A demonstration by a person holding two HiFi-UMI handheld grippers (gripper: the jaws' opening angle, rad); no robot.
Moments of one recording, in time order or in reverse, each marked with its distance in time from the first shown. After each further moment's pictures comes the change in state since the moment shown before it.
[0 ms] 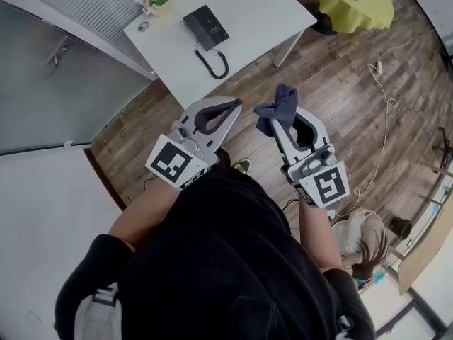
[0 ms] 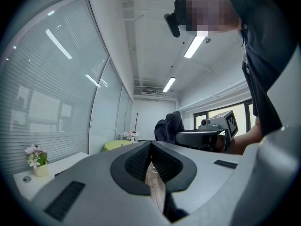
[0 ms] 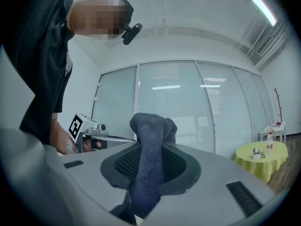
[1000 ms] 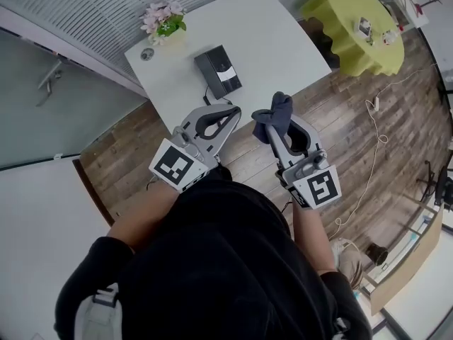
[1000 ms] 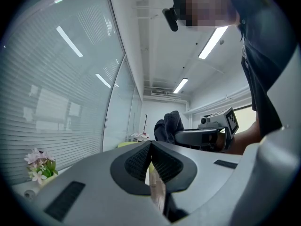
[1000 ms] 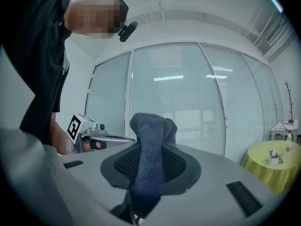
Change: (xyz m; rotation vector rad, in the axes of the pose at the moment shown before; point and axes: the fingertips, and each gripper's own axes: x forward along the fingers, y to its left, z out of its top) left arm 0.053 0.213 -0.011 -0.049 -0.002 0.073; right arm 0.203 -0.095 -0.025 0.020 0.074 0.080
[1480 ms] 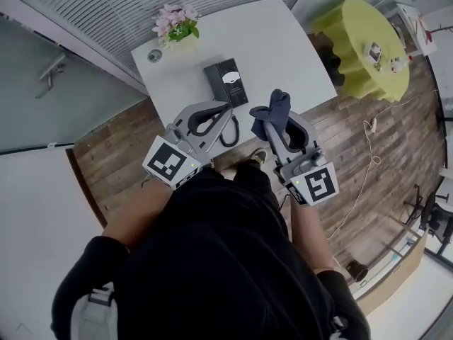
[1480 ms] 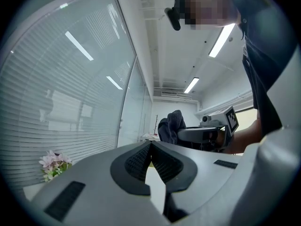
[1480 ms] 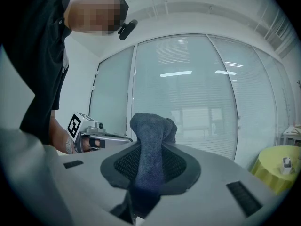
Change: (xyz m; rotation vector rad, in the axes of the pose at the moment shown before) left arm -0.004 0.082 0.004 -0.019 -0.020 0.125; right arm 0.076 -0.029 -0.002 -0.042 0.057 0.092
